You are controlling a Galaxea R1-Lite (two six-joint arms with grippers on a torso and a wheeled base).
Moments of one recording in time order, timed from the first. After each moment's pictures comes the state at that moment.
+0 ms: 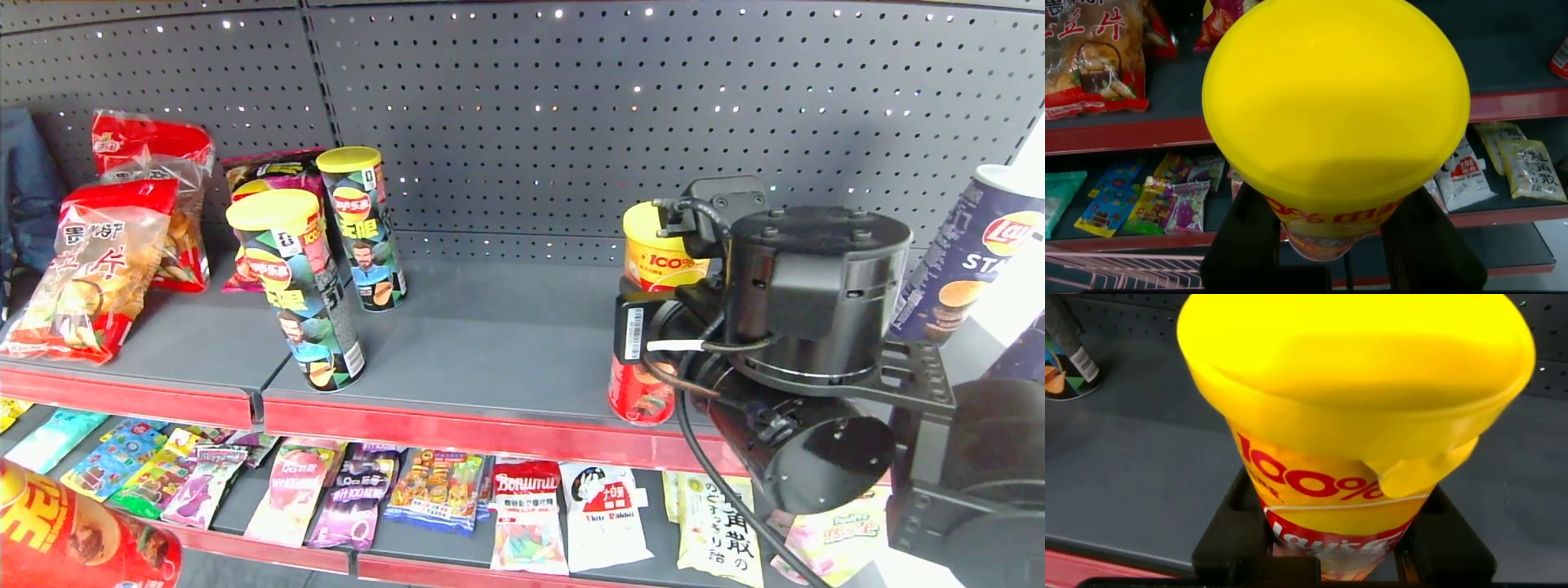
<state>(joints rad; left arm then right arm) -0.01 0.47 -0.55 0.23 -0.13 0.09 0.94 1.72 -0.95 -0.58 -0.88 0.08</state>
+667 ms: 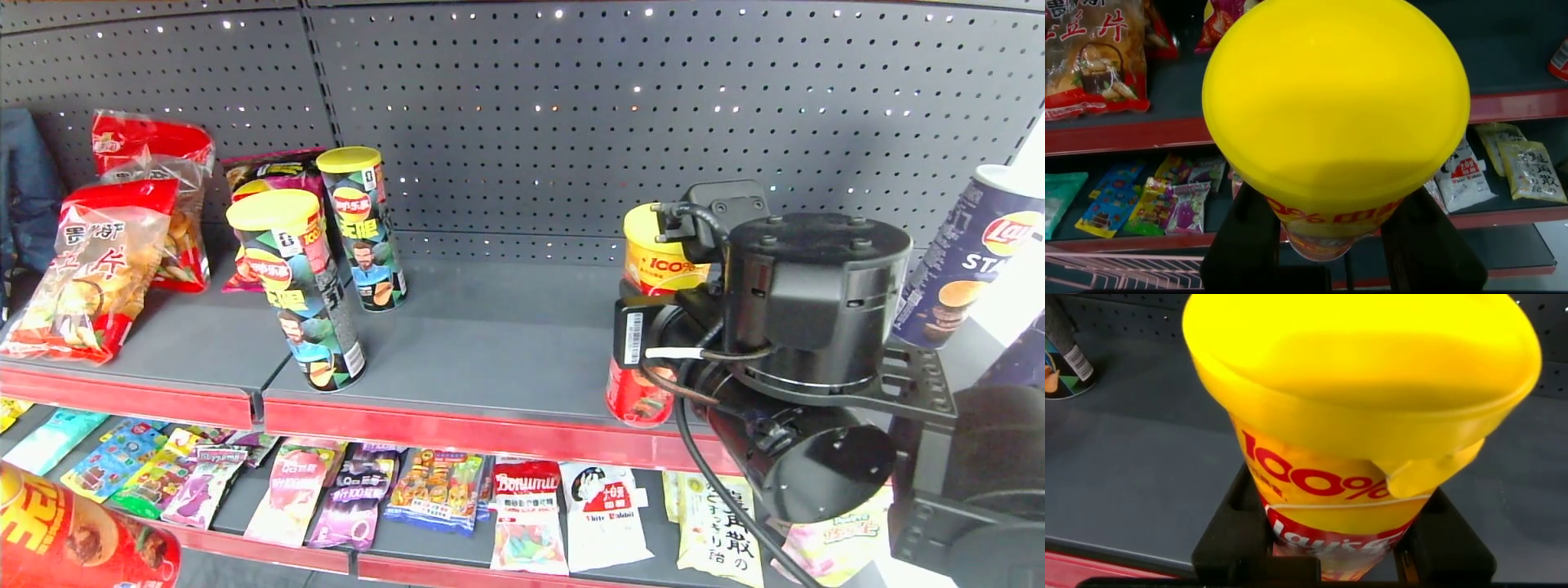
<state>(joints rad) -0.01 0.46 -0.55 0.23 -0.13 0.09 0.94 1.72 -0.94 -0.58 -0.90 0.08</state>
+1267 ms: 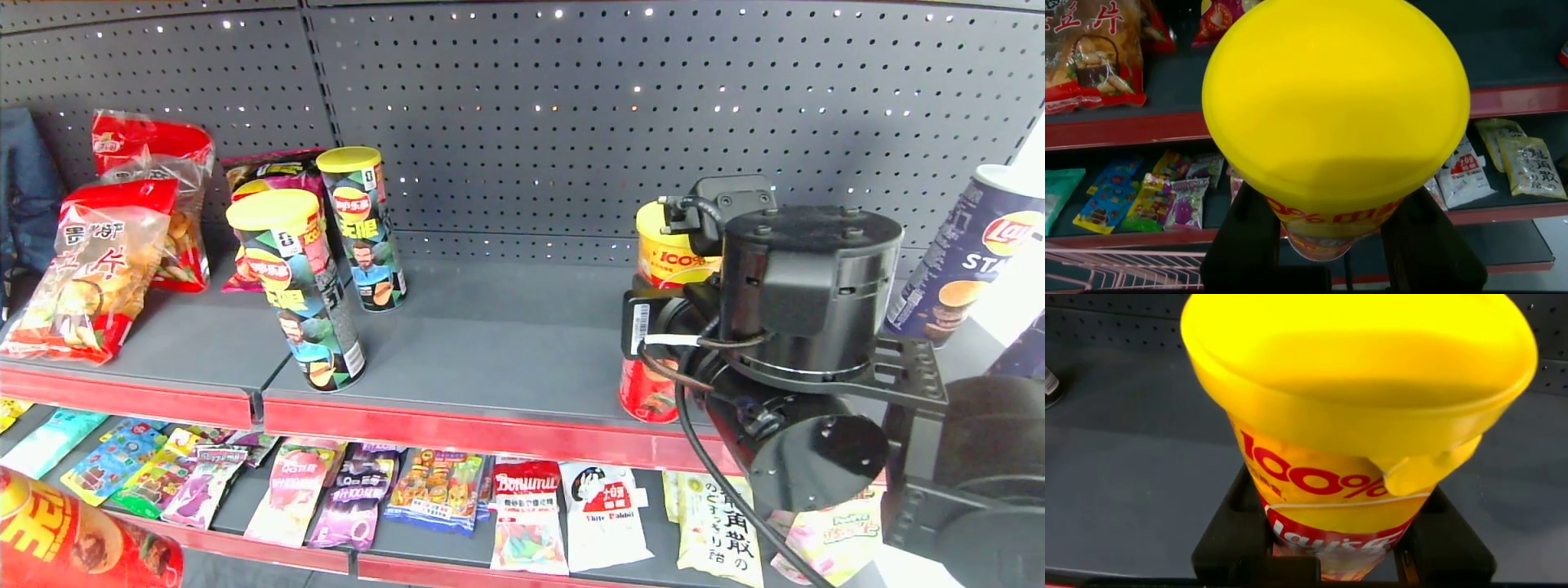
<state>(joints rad) -0.01 0.45 -0.53 0.23 -0.13 0.09 0.93 1.72 -0.96 -0.57 -0.97 0.08</state>
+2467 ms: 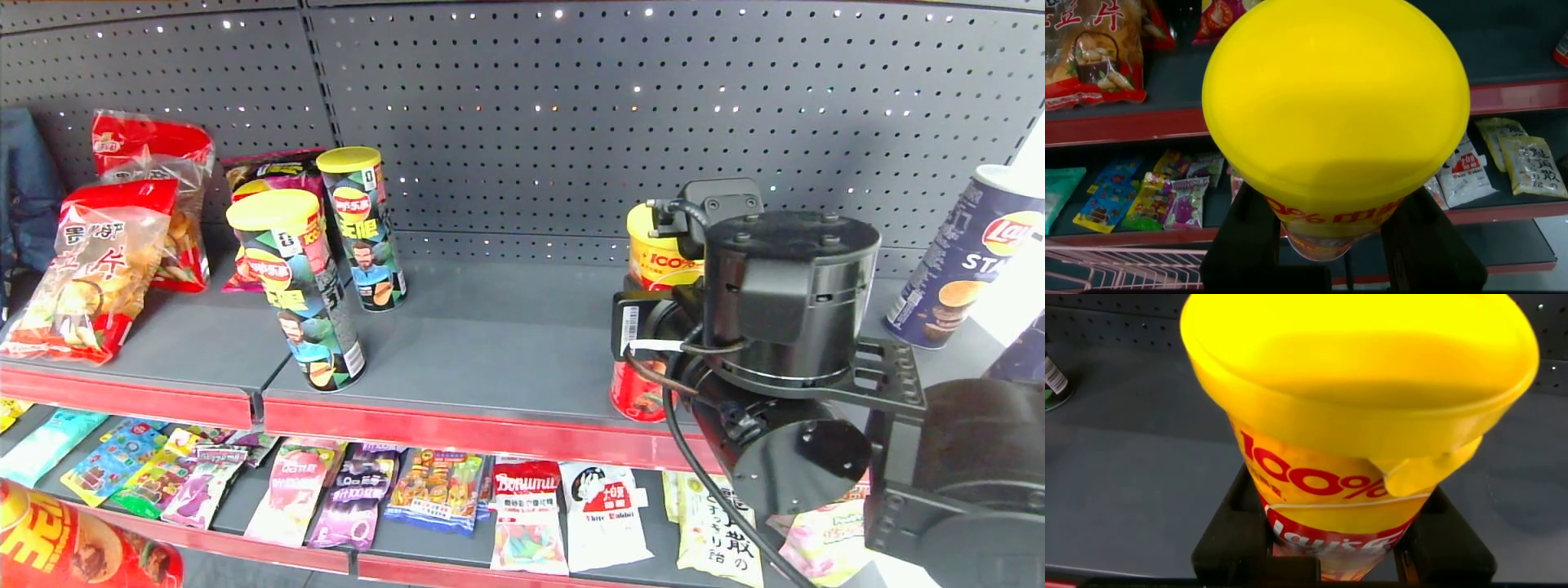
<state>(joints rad) -0.01 0.42 -0.51 0.23 -0.13 0.09 0.95 1.74 -0.97 -0.57 -0.97 0.09</state>
